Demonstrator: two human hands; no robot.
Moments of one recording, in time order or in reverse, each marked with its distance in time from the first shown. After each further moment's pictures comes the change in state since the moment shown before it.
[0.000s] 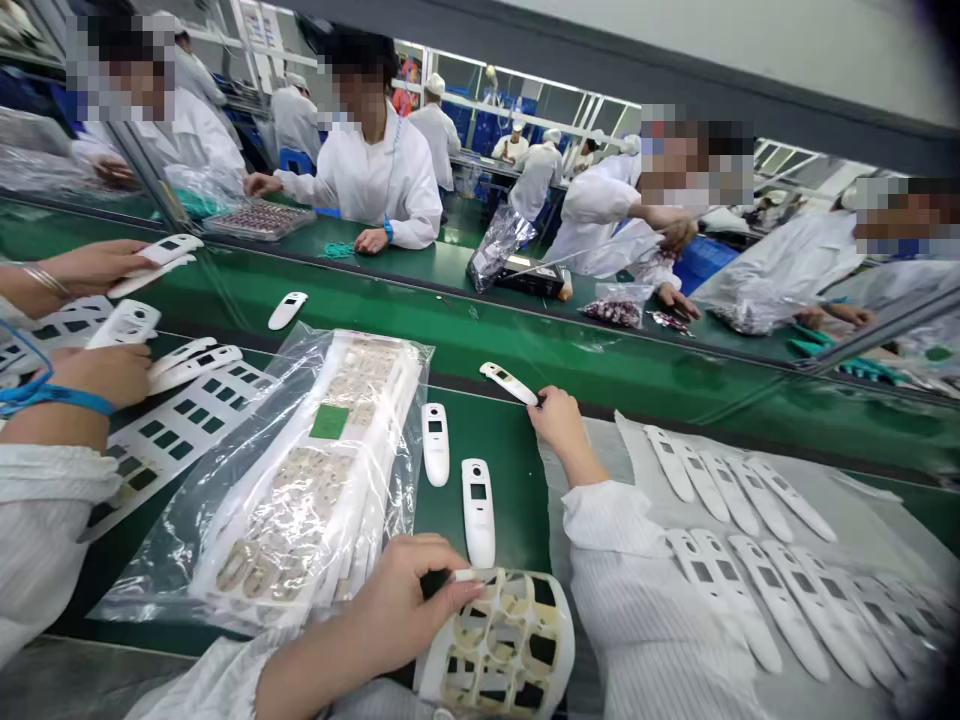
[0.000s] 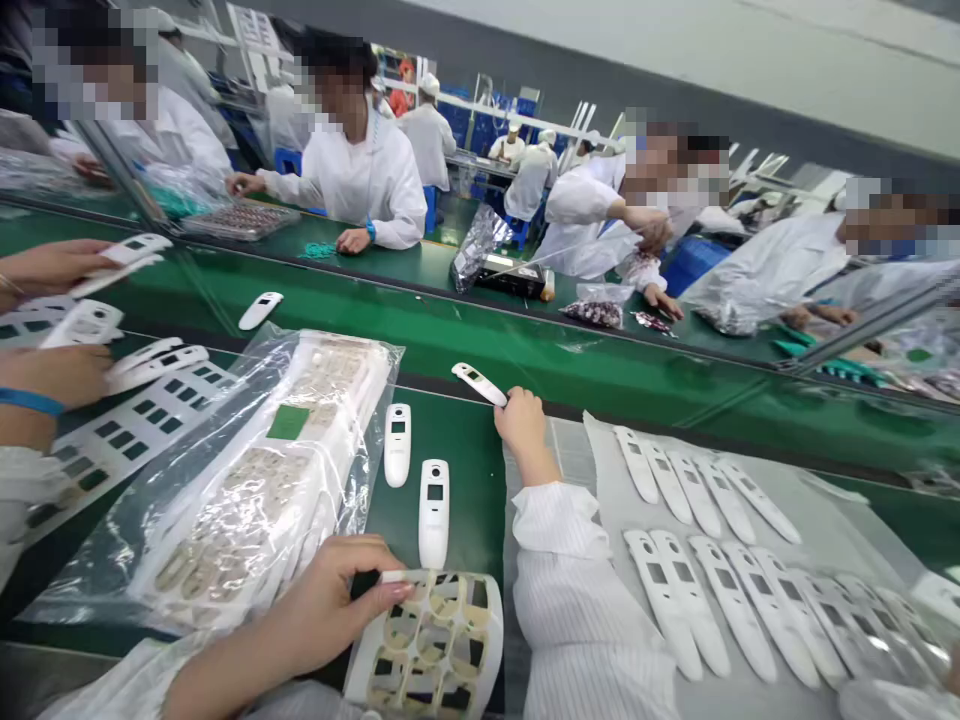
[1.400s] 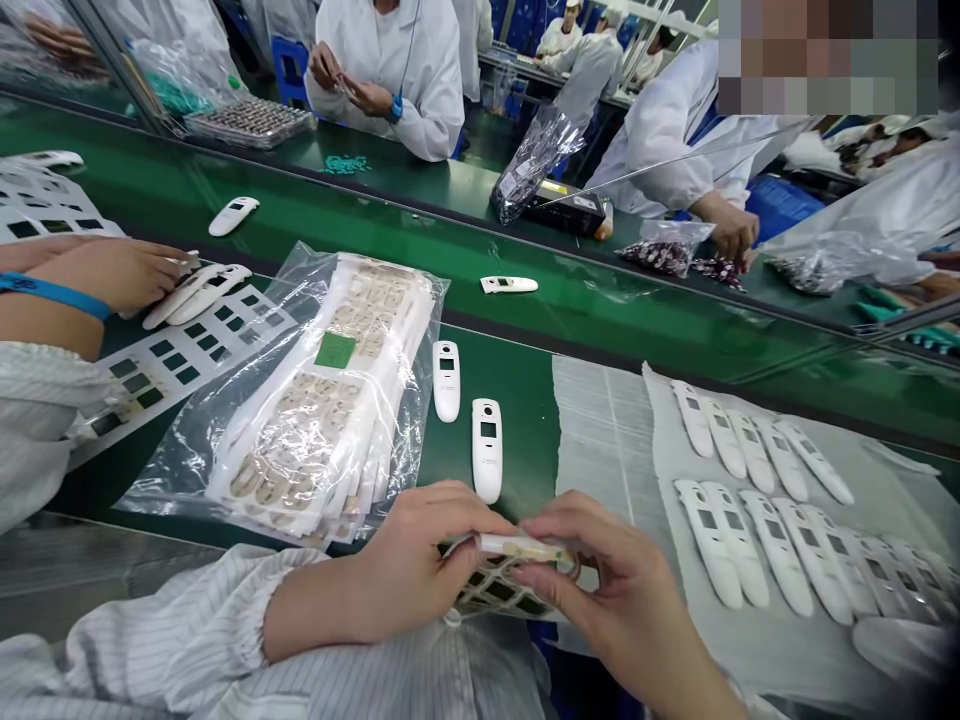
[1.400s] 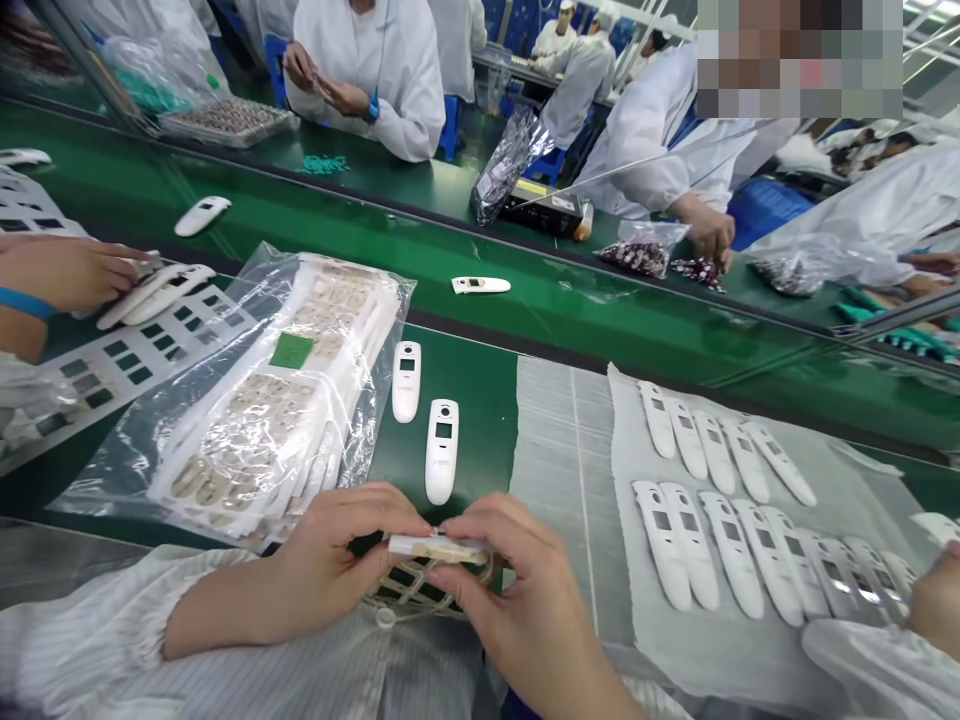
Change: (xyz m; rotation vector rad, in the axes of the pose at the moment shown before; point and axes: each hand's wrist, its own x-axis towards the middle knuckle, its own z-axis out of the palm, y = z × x) left_hand -0.015 0.009 0.012 -0.048 0.117 0.424; right_hand -0.243 -0.040 -0.091 0.680 -0.241 -0.465
